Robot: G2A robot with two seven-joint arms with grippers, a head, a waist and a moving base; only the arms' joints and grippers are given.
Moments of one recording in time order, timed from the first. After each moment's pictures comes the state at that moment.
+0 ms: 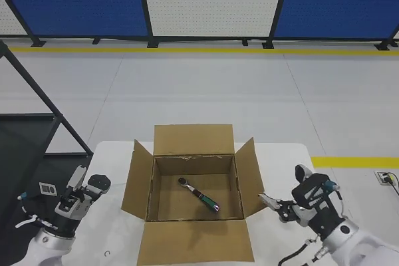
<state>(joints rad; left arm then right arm) 1.44 -1.20 -1.81 -1.94 -0.38 -0.16 -0.44 -1.40 -1.16 1.65 -2.30 -1.09 -0.29 0.63</state>
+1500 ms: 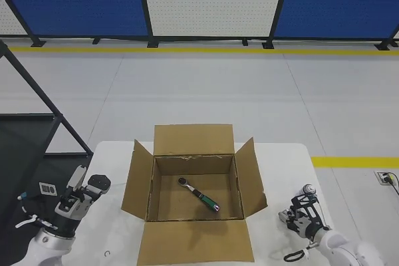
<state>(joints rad) 1.44 -1.20 -1.81 -1.94 -0.38 -0.16 -0.44 -1.27 -1.15 1.56 -1.56 -1.02 -0.34 0.60</state>
